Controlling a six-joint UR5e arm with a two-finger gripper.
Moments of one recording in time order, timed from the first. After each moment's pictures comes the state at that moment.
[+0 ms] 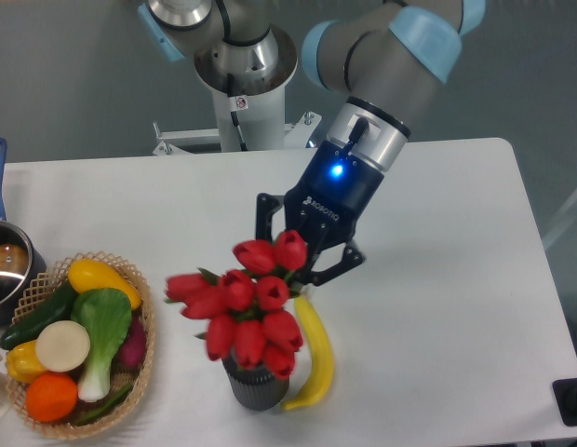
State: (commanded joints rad) arm 2.61 -1.89 -1.54 -0.75 0.34 0.89
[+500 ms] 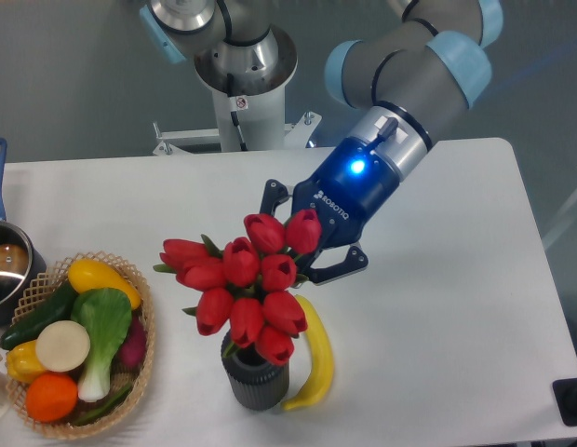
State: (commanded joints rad) arm 2.63 -1.93 -1.47 -0.75 0.31 0.89
